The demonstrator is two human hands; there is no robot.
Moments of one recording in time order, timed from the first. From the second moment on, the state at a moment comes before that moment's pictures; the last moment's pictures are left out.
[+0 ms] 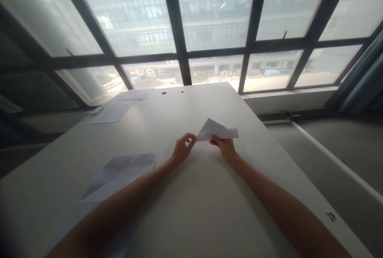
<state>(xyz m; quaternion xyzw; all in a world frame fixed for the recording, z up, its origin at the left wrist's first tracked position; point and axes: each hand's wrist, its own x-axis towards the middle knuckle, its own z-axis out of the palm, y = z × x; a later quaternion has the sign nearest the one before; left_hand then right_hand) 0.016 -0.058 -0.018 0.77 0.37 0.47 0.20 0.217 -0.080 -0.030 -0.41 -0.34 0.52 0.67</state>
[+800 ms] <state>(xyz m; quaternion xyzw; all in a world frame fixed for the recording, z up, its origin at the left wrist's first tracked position) 0.013 -0.051 -0.019 0.71 0.36 0.48 0.38 0.218 -0.082 -0.030 -0.41 -0.36 0.51 0.67</state>
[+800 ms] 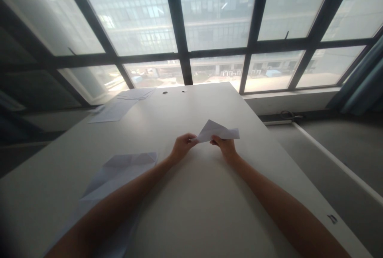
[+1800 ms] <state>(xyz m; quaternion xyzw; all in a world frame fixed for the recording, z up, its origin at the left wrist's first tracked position) 0.017 -0.049 -0.022 0.65 0.34 0.53 0.42 0.218 -0.081 -0.029 -0.40 -0.34 0.52 0.68</state>
